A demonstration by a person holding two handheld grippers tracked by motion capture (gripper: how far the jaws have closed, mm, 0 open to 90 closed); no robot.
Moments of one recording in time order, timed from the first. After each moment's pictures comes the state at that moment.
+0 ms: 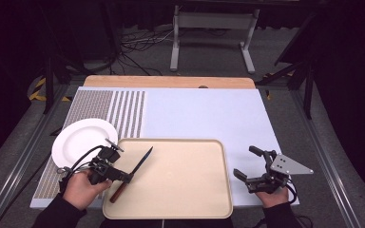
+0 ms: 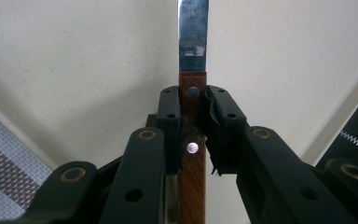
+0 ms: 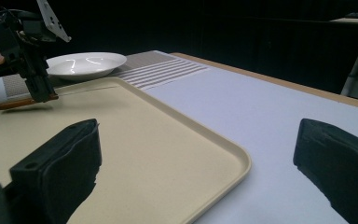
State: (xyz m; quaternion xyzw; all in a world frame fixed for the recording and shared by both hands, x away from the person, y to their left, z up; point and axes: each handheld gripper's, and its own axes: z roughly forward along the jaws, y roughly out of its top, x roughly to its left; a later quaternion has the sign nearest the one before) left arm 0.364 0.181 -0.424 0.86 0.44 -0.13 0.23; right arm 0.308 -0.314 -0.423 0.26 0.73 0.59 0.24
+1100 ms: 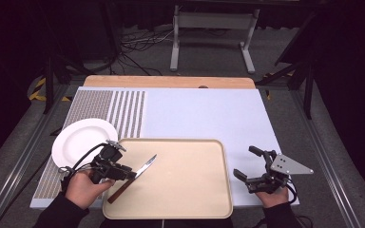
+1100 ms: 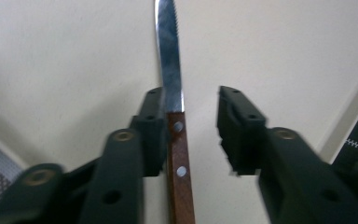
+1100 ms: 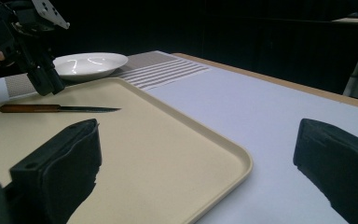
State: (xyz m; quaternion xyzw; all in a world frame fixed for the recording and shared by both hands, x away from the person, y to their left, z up) left arm 0.358 0.172 -0.409 0.88 0.39 -0.07 0.27; right arm 0.308 -0.314 -0.423 0.26 0.73 0.59 0.23
